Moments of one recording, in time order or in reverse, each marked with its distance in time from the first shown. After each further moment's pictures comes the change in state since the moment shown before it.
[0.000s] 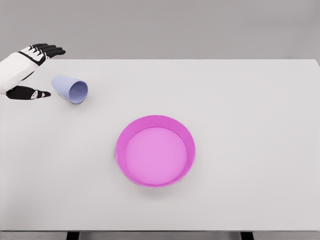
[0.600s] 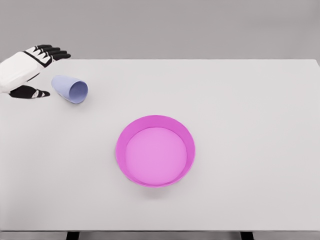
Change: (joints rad) left arm -0.048 -0.007 -0.016 0.010 -0.114 0.000 -0.044; right arm 0.002 0.000 -0.001 0.001 -0.001 0.000 -0.001
